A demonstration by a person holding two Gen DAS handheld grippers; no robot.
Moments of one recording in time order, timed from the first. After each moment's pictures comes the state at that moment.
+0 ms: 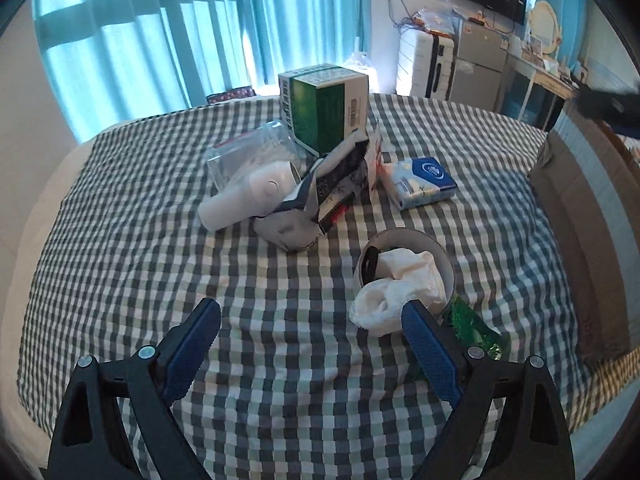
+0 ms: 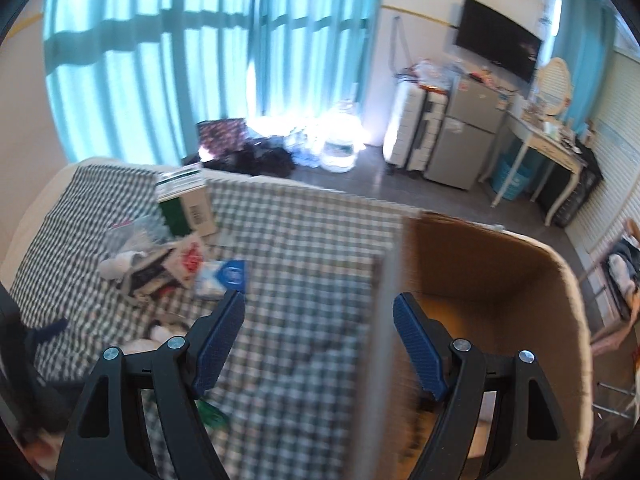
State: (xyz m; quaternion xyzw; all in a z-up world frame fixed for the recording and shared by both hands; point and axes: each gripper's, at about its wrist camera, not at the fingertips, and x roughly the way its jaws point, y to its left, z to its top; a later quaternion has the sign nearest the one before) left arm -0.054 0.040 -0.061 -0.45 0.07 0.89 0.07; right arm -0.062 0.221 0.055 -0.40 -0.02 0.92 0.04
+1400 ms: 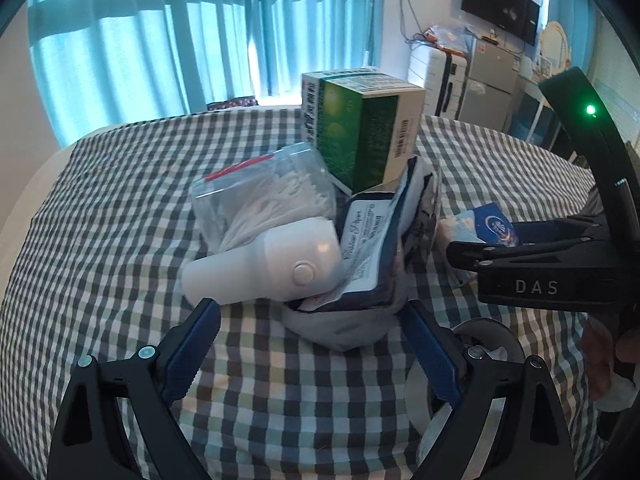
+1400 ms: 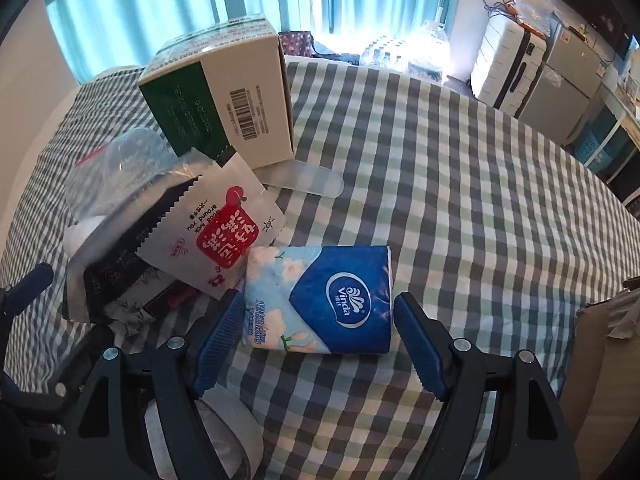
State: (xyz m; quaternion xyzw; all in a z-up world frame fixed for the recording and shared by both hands) left arm -0.144 0.016 -0.092 -0.42 0.04 0.90 0.07; right arm -0.188 0.157 -0.100 -0.52 -0.02 0.85 -0.06
